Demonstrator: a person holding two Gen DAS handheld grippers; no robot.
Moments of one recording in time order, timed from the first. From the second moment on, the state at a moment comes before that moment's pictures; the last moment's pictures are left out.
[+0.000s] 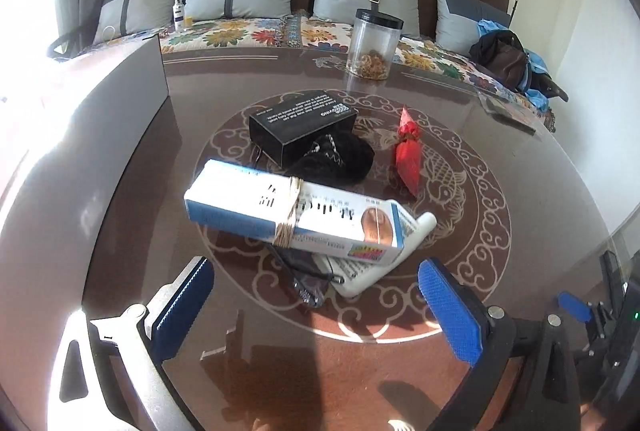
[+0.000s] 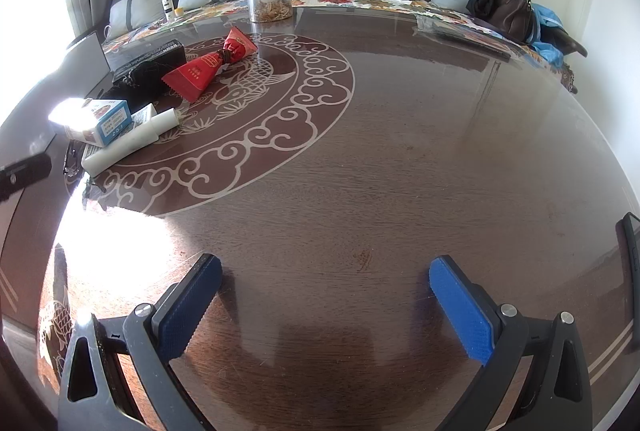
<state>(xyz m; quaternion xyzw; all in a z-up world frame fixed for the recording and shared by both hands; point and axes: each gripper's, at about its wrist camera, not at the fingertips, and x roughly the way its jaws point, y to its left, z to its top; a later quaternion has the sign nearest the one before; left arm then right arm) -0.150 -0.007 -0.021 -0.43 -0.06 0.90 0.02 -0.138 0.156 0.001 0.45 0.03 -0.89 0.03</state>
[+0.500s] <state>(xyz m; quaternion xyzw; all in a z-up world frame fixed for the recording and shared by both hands) -0.171 -0.035 -0.046 -0.49 0.02 0.87 -0.02 -0.138 0.156 0.001 0.45 0.03 -0.89 0.03</state>
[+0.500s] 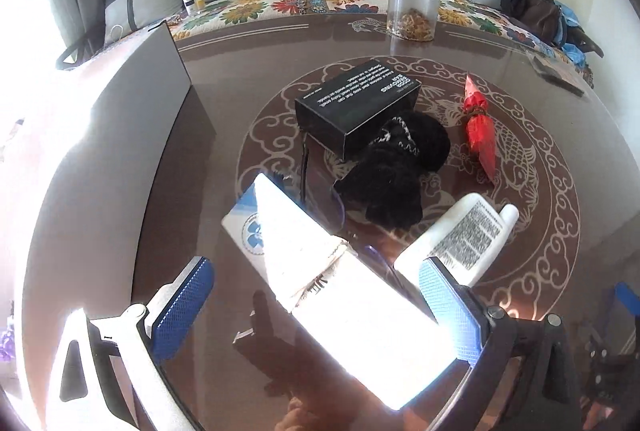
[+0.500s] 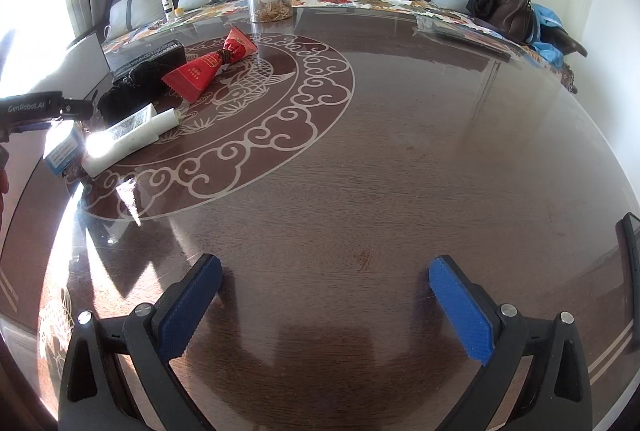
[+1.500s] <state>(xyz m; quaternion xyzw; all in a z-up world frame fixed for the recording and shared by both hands) -0.124 -0.071 -0.072 -0.47 -0.01 0.88 -0.02 -0.138 0.156 0.002 0.45 0.03 -0.89 0.03</state>
